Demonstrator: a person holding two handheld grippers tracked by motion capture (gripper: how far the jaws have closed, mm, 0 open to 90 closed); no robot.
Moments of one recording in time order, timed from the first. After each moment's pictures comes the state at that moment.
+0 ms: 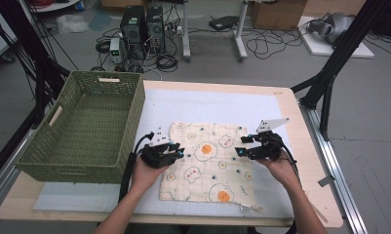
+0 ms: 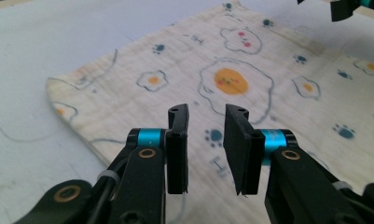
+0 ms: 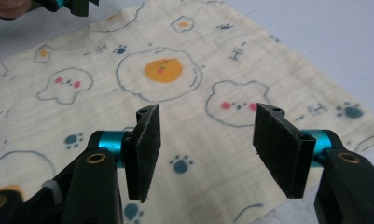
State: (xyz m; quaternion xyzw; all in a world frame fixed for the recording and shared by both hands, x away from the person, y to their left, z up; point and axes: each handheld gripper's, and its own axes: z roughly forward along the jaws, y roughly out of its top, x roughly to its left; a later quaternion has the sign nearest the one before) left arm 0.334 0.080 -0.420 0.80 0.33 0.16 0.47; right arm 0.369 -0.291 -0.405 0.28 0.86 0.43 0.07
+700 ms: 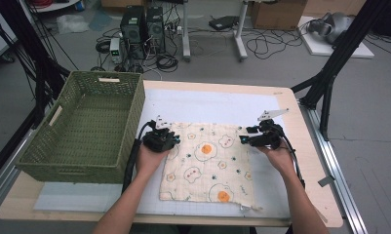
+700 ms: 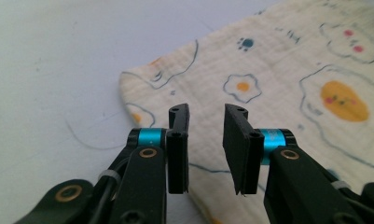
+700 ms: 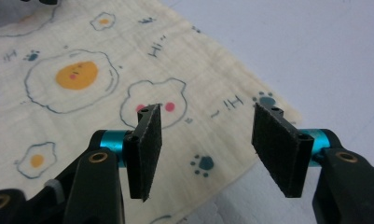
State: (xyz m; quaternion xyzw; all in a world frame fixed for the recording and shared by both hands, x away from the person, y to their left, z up) left arm 0.382 0.082 -0.440 0.79 0.41 0.18 0.41; right arm 0.409 -0.308 -0.418 0.34 0.85 0.40 0.10
